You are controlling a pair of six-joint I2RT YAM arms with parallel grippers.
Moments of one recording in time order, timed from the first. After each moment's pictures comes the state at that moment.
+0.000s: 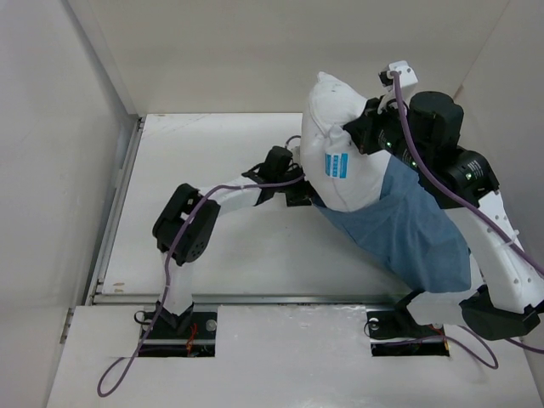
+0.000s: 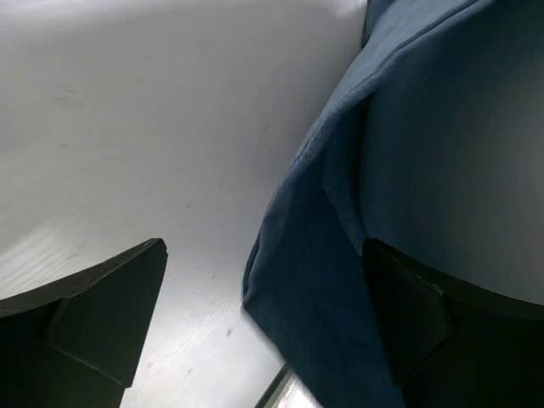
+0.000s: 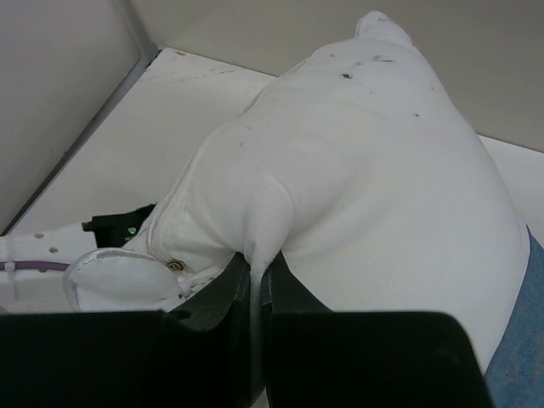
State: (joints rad) left arm -0.64 1.94 1.29 0.04 0.50 -0.83; right arm 0.56 1.27 1.80 -0.73 0.04 0.15
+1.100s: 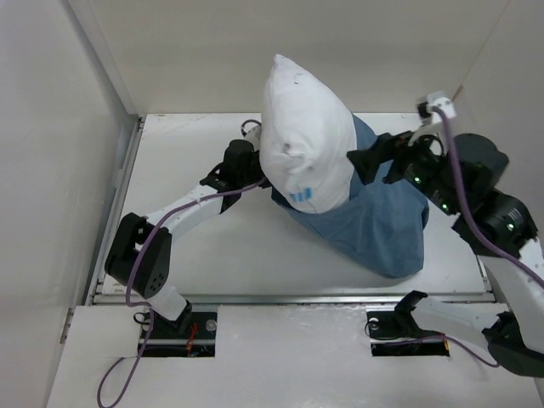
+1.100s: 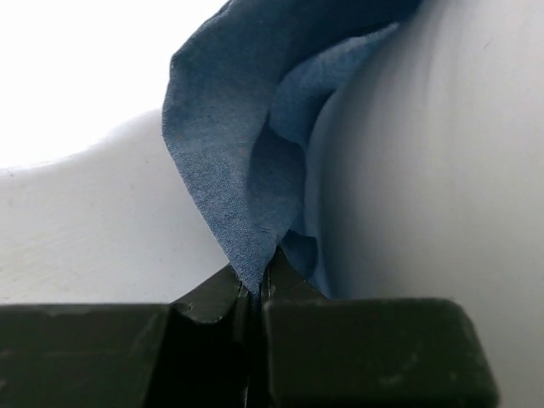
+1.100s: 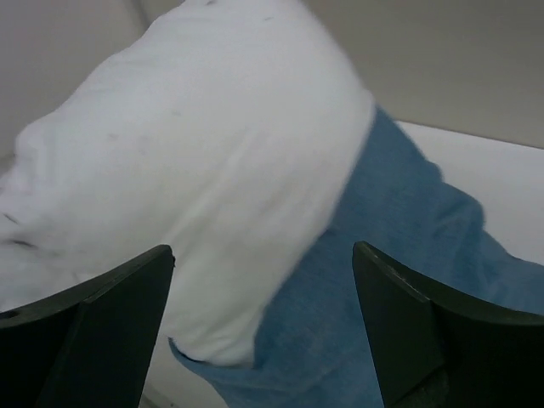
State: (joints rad) left arm -0.53 1.58 1.07 0.11 0.31 -0.76; right arm 0.65 1.04 1.62 -0.70 0.08 0.20
